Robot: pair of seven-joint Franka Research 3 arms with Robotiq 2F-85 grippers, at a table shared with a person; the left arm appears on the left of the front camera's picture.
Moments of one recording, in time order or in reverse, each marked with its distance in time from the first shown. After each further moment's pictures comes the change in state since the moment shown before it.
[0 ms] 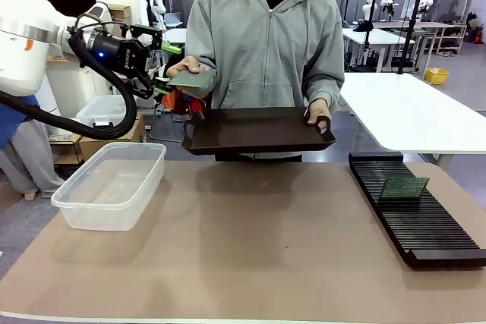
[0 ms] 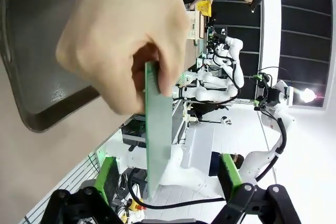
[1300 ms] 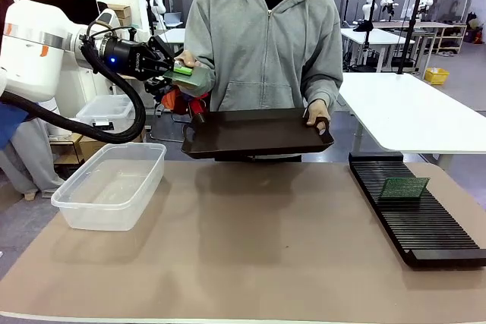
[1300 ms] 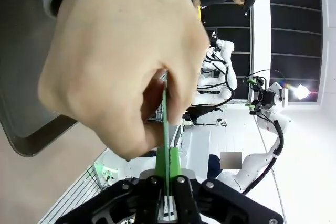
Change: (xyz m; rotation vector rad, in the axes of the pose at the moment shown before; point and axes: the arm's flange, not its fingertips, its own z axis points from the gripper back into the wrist) left arm 0.015 0.008 -0.013 -0.049 -0.020 -0.040; right arm 0.000 0.000 0.000 0.000 0.000 0.000
